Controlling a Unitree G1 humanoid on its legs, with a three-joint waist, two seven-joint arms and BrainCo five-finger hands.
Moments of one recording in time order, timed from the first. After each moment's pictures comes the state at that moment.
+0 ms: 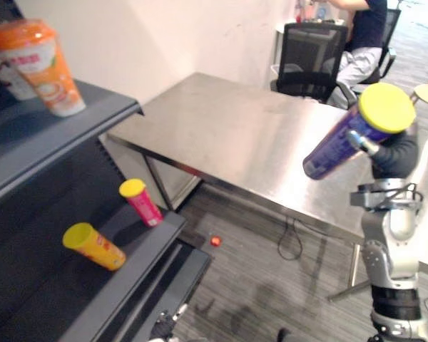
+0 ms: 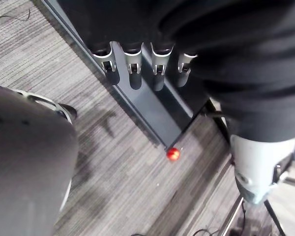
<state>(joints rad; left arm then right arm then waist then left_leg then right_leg) 0.11 0.07 0.28 1.02 -0.14 -0.09 0.00 -0.27 -0.25 -0.07 -0.30 0.41 -0.19 -0.03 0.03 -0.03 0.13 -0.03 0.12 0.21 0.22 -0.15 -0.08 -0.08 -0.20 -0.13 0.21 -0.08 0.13</state>
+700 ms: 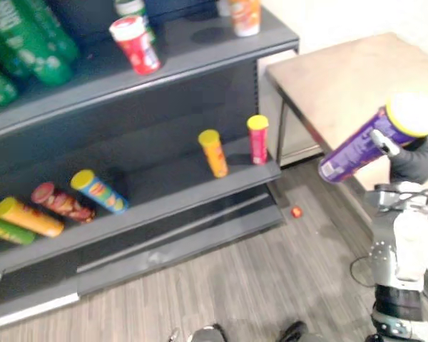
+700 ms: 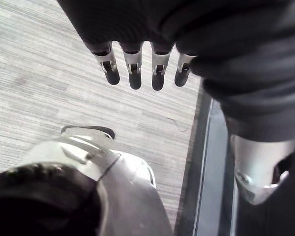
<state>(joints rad) 0.21 -0.01 0.45 1.02 -0.17 -0.06 -0.01 -0.23 -0.22 -0.28 -0.24 0.39 -0.18 -0.06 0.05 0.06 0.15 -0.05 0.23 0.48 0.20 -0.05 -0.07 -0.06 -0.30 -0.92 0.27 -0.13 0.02</state>
